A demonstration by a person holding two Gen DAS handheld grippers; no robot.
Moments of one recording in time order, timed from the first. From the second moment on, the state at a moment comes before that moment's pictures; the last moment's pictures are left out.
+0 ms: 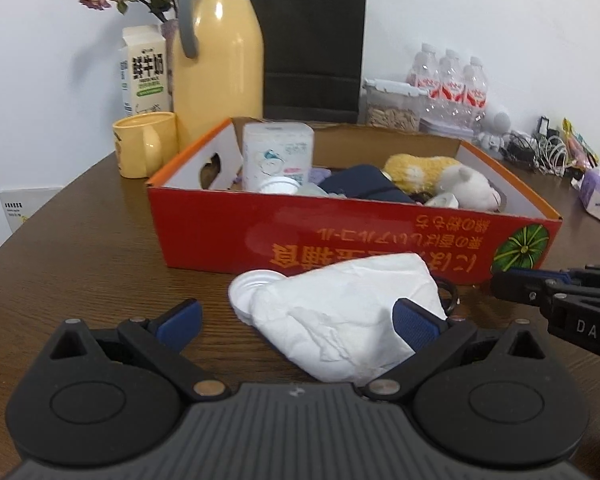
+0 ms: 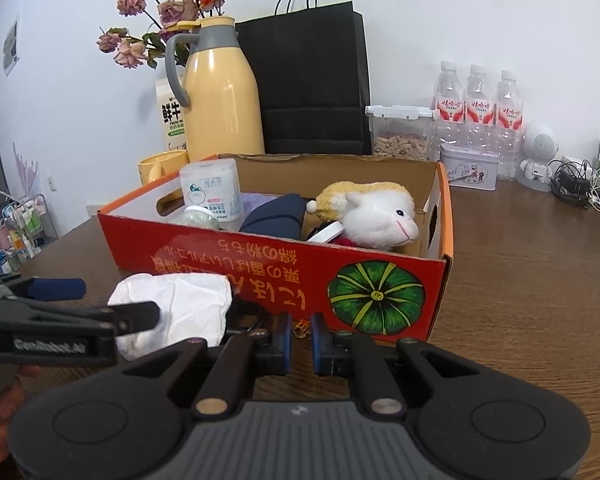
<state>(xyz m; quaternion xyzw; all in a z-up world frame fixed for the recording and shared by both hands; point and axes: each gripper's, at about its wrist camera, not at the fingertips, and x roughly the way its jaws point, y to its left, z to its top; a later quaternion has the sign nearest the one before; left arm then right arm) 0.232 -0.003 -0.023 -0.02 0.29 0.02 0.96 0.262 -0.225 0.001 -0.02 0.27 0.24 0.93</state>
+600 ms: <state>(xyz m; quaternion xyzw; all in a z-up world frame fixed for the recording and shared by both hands) 0.222 -0.019 -0.029 -0.01 0.29 0.00 0.96 0.256 -0.222 0.003 -0.03 0.26 0.25 0.93</state>
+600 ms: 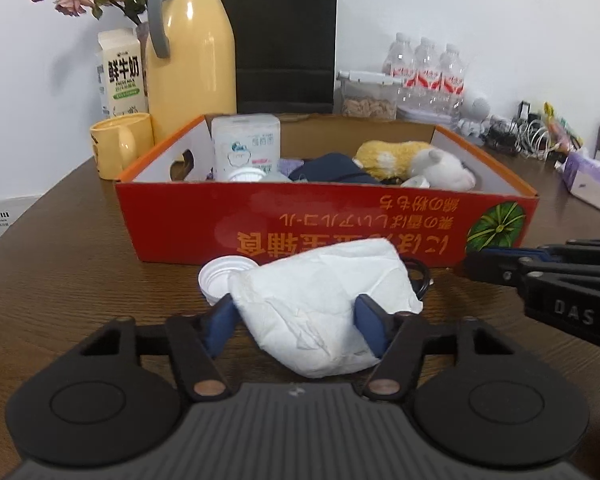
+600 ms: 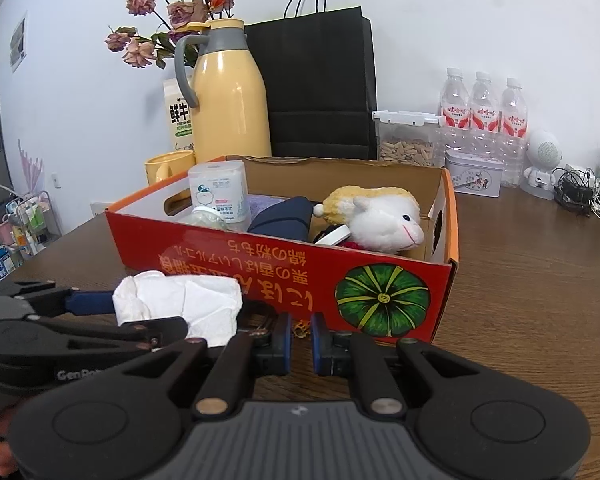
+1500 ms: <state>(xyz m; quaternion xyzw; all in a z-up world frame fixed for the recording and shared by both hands) 0.167 -0.003 0.025 -0.05 0.16 -0.06 0.98 0.232 -0.233 0.015 -0.02 0.22 0.26 0.94</state>
